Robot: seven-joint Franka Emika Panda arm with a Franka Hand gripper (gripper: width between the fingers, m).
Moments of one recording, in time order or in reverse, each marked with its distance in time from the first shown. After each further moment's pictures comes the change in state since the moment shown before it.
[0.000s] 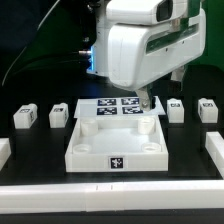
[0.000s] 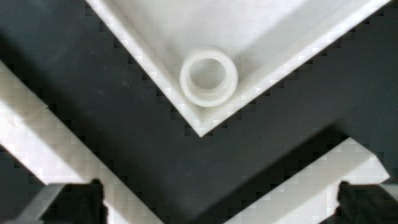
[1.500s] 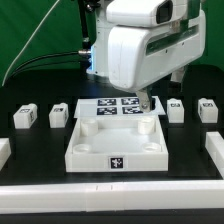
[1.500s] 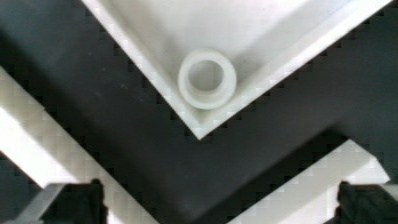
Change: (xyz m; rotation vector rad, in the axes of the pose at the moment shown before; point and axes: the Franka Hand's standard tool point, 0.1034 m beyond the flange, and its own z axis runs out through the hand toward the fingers) arm -0.001 -0.002 0.004 0.002 -0.001 -0.001
